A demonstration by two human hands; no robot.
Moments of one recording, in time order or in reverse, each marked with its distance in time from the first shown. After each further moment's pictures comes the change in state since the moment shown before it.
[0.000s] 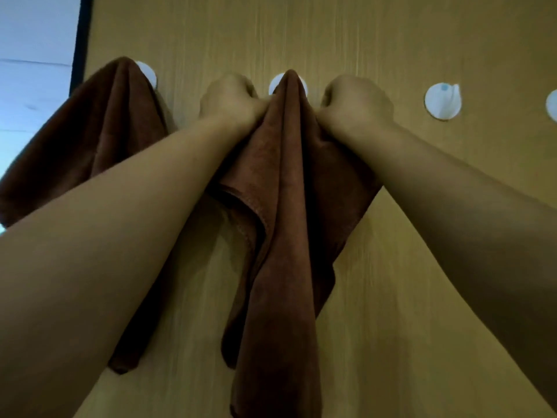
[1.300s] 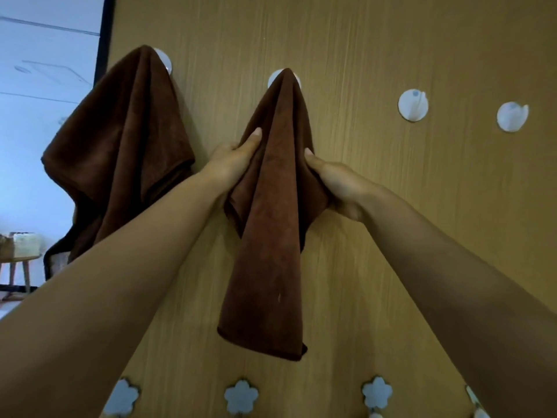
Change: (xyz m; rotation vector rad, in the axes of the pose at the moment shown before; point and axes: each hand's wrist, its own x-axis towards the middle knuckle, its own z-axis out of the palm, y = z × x) left_hand -0.082 -0.027 0.002 -0.493 -0.187 -0.417; right_hand -0.096 0.027 0.005 0.922 -0.684 0.369
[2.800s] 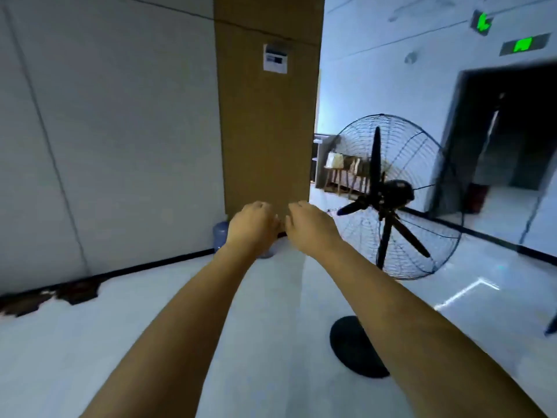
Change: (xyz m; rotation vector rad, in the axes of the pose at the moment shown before) left_hand -0.505 -0.009 -0.544 1.674 0.480 -0.575; right_hand -0.385 -0.151 0.620 -0.392 -0.540 -0.812
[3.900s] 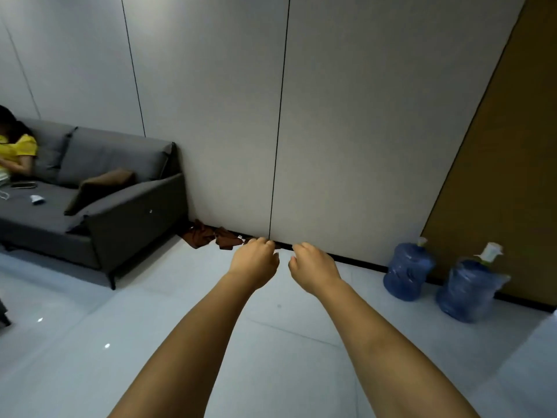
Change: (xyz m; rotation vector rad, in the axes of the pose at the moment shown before) left_hand 0.074 -0.536 0.074 0.279 -0.088 -0.657; right_hand 0.291 -0.376 0.367 0.252 -0.392 -0.638
